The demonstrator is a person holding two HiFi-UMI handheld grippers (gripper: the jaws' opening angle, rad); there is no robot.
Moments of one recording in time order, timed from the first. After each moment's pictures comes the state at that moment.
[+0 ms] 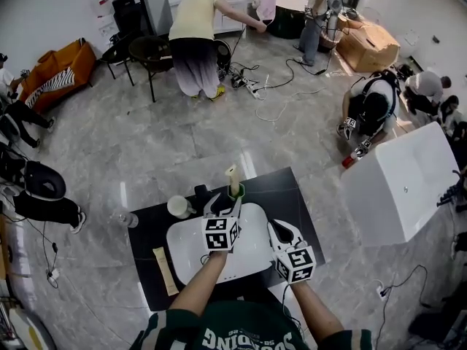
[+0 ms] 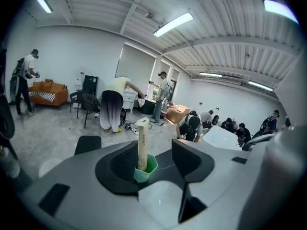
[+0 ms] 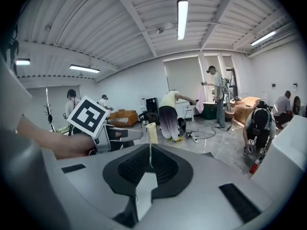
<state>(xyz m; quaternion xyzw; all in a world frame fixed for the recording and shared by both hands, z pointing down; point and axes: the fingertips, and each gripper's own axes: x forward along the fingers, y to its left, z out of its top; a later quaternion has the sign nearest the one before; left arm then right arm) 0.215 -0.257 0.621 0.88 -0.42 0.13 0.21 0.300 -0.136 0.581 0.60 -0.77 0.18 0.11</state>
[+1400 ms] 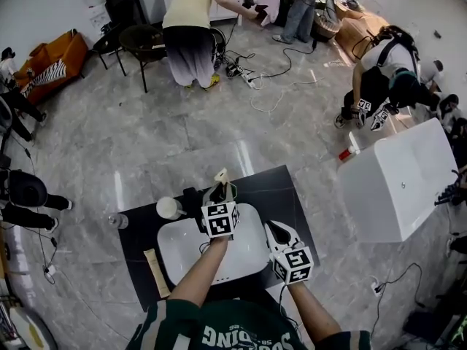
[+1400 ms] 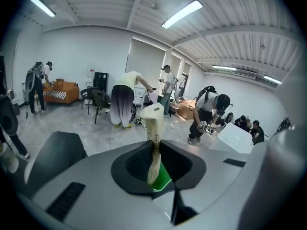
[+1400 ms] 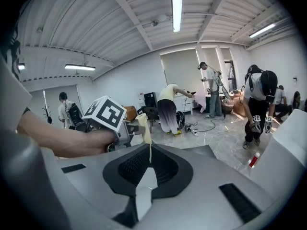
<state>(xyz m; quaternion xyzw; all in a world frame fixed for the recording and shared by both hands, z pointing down) 0.245 -0.312 0.658 0.83 -0.48 0.17 0.23 0.332 -0.148 0.608 0.59 -0.77 0.22 0.13</state>
